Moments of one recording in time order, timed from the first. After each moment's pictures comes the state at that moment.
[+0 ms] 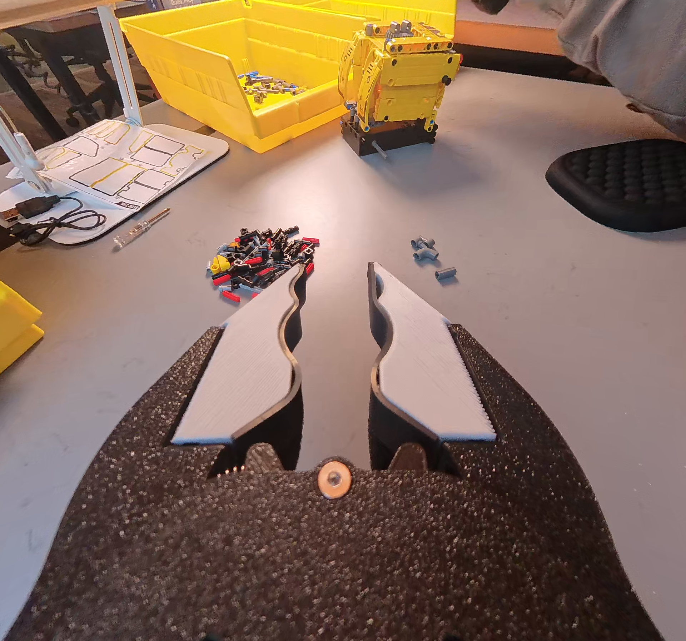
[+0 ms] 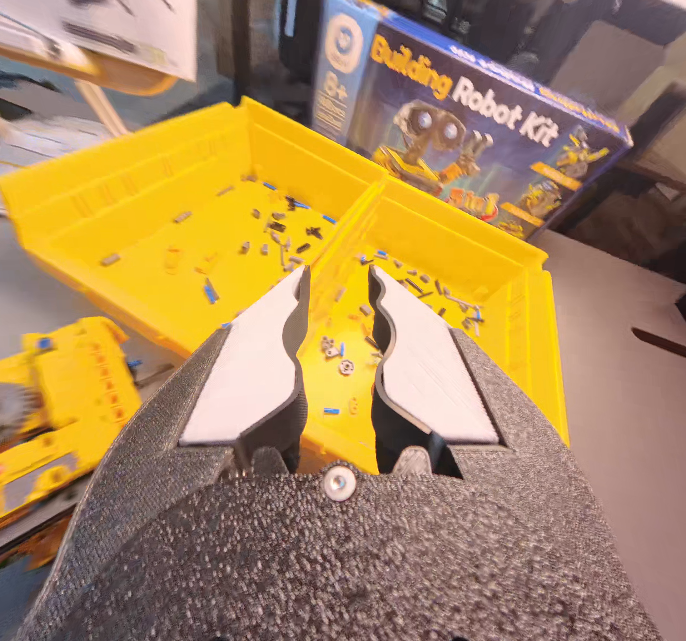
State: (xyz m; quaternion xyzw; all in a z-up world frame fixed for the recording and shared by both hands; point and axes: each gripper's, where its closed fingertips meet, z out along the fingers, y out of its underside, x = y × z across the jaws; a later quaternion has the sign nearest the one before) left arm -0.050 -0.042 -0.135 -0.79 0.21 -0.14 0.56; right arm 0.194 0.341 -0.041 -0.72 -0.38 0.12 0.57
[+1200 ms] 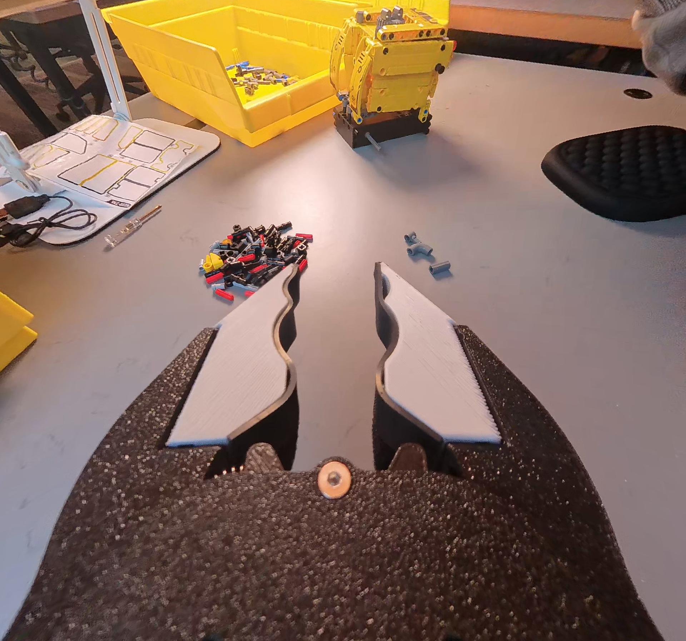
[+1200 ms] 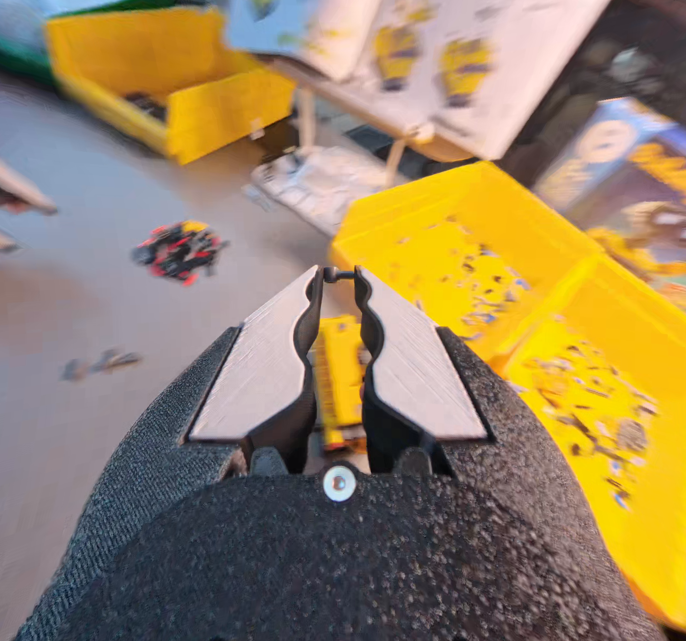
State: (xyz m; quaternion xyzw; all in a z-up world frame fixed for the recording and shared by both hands) left arm -0.046 -0.044 -0.137 -0.79 0.22 -0.13 0.55; right arm 0.110 0.149 -0.027 -0.64 -0.52 0.23 0.52
